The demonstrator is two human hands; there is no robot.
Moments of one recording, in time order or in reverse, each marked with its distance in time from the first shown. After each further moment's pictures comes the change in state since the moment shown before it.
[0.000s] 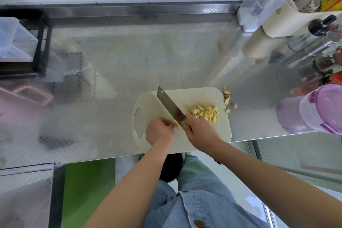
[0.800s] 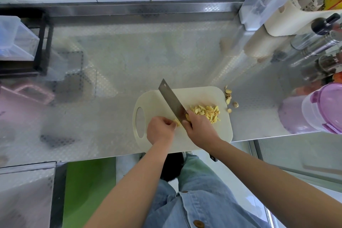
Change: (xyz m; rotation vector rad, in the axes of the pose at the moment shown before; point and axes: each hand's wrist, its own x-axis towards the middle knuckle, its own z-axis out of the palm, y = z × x) left_hand 0.003 -0.003 0.002 -0.023 -0.013 0.003; right_hand 0.009 0.001 0.006 0.089 0.053 0.051
